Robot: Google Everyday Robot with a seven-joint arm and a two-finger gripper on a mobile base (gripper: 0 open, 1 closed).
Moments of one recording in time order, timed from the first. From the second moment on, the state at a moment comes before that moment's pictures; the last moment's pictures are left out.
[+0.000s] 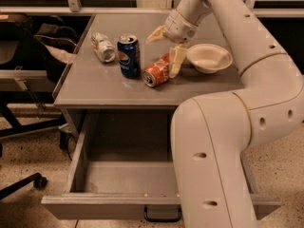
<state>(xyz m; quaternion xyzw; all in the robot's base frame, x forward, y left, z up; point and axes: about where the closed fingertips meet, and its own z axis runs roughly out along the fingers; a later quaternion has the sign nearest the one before) 0.713 -0.039 0.856 -0.85 0.46 0.13 0.22</state>
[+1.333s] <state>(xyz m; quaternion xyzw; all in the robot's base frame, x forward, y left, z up) 0.713 -0.039 0.856 -0.85 0.46 0.13 0.22</state>
